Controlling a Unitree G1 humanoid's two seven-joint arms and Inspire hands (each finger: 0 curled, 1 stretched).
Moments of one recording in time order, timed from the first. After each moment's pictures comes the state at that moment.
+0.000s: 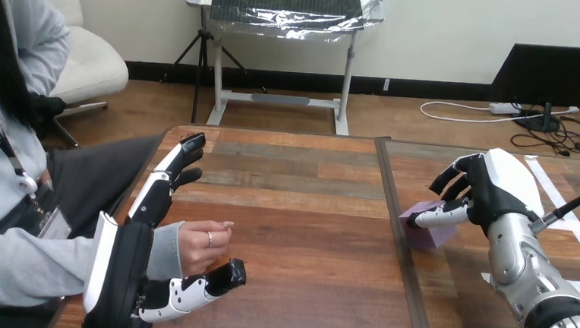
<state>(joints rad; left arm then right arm) 0.04 0.11 0.09 0.62 0.31 -1.27 0.16 -0.79 -0.36 0.23 1.38 -0.50 -0.22 -0.33</state>
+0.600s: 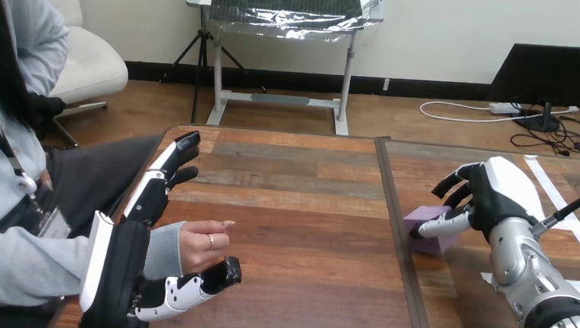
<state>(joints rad) 0.04 0.11 0.09 0.62 0.28 -1.27 0.15 -0.79 -0.36 0.23 1.38 -0.50 -0.17 -0.28</state>
